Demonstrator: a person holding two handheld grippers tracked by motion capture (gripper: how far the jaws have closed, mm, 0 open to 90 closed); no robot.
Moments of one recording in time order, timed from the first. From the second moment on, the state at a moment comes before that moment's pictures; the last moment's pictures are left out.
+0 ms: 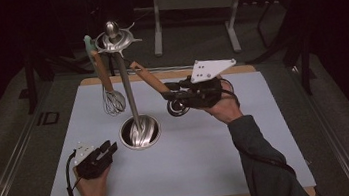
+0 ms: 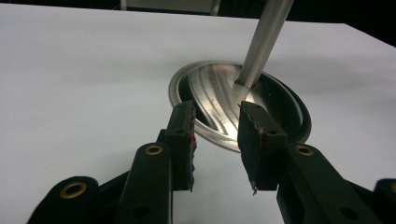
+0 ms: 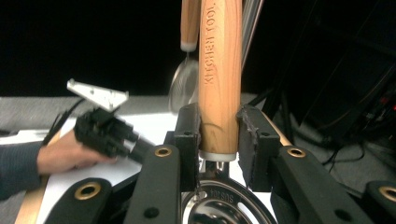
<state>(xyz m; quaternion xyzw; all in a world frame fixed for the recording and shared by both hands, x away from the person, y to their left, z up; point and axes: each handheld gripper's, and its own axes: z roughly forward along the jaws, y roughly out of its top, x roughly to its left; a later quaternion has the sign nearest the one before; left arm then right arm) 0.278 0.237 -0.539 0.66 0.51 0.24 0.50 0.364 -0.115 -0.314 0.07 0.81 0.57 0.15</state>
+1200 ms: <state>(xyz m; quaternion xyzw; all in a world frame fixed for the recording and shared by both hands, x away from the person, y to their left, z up) 0.278 0.238 -0.540 0.66 0.51 0.24 0.50 0.356 -0.059 -0.299 0.08 0.82 0.53 0.22</state>
